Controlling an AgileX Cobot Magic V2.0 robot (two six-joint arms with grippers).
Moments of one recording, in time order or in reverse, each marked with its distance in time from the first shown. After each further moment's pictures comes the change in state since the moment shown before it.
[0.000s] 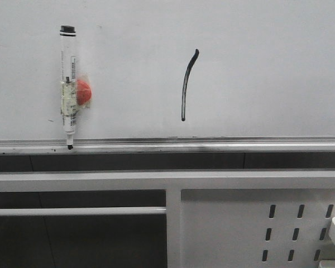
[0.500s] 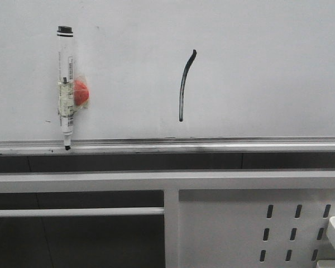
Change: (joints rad) left arm 0.183 -0.028 0.089 0.492 0.204 -0.422; right arm 0.000 0.000 0.000 0.000 0.000 0.000
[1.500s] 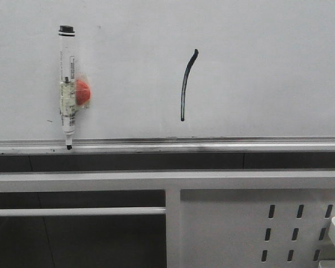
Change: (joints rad) left arm 0.002 0.000 0.000 0.013 0.132 -0.010; right arm 0.000 0.000 0.013 0.016 -0.011 0.002
